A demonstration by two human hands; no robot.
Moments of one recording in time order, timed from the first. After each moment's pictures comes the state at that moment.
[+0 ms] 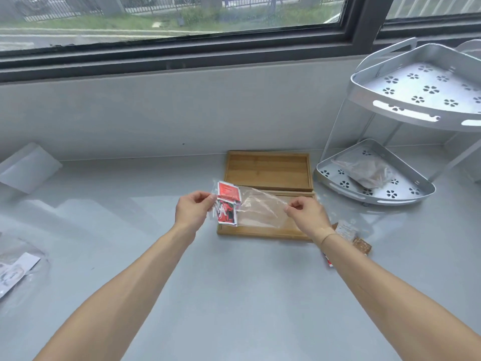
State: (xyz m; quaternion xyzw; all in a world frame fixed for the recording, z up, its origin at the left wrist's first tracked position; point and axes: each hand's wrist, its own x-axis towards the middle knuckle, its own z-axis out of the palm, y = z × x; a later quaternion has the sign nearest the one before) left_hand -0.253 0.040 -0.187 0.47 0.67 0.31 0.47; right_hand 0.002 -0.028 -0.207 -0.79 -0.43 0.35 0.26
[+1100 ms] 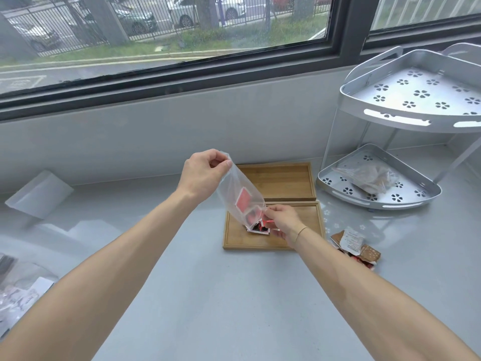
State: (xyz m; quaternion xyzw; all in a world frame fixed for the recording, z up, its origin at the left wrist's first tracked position) left_hand -0.209 0.075 -0.070 0.70 0.58 0.29 0.32; right_hand -0.044 0.013 -0.223 -0.67 -0.20 0.59 0.41
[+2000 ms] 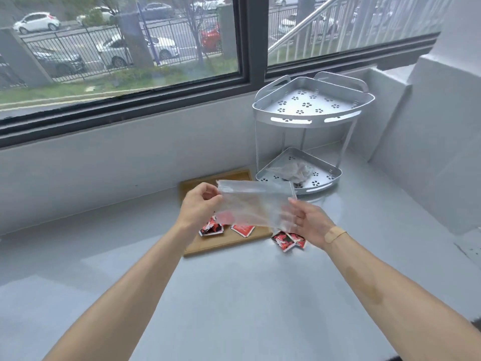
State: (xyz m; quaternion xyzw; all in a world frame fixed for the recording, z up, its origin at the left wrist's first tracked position) left_hand -0.155 -0.017 -0.095 0.67 0.50 0.26 0.49; right_hand 0.076 -0.144 -0.169 -0.56 -0.09 0.56 0.60
